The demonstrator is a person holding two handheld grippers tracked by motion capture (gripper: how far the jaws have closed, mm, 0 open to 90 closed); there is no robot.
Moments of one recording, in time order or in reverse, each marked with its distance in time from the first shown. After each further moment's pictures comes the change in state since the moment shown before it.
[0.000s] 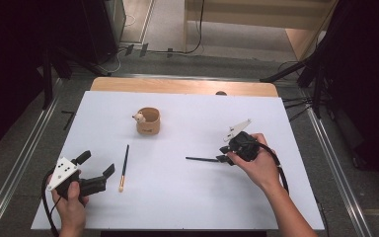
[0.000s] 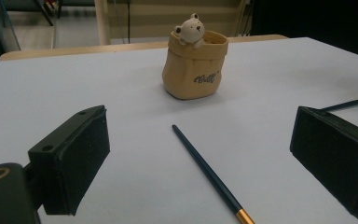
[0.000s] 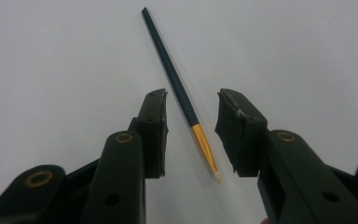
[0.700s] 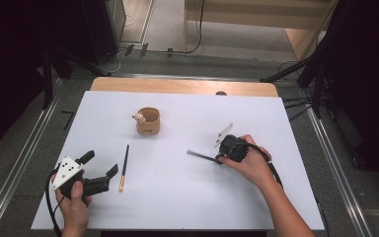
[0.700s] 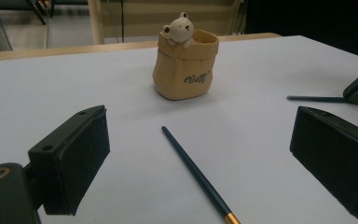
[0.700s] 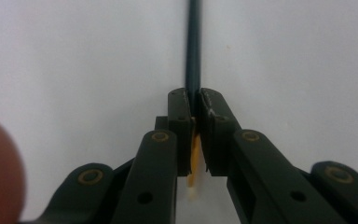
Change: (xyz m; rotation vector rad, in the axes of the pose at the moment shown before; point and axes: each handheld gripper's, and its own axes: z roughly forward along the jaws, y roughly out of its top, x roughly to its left) left arm -0.006 0.002 0.004 0.006 -0.020 0.003; right arm -0.006 0.005 0.038 0.173 0.025 -0.083
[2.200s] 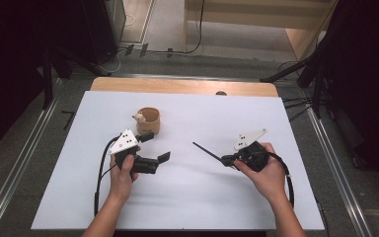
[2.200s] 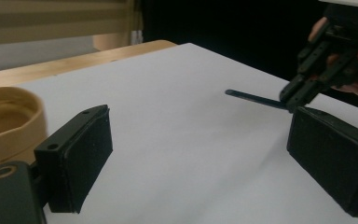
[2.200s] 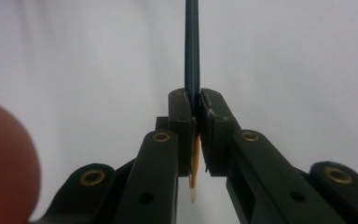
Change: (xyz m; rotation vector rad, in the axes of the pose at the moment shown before) left arm -0.069 0.051 0.106 0.041 -0.437 0.068; right arm 0.029 -0.040 -0.053 -0.335 0.025 0.063
